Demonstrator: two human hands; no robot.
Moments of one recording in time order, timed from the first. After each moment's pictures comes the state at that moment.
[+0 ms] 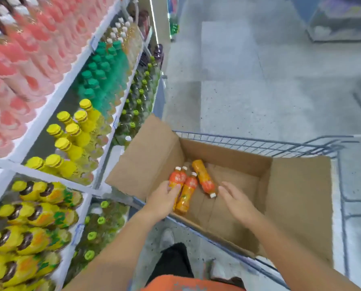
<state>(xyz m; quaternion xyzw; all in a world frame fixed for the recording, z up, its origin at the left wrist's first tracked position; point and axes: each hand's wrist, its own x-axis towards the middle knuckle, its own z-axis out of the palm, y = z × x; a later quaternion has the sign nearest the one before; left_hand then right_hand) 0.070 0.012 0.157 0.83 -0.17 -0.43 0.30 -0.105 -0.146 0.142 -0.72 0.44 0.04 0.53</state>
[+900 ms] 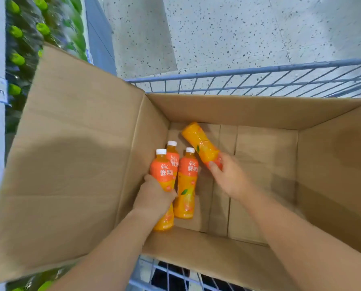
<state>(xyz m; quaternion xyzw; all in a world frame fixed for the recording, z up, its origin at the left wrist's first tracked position) 0.177 -0.082 -0.121 0.87 -0.15 -0.46 0.07 0.016 -0.217 -0.161 -0.68 0.57 0.09 0.44</state>
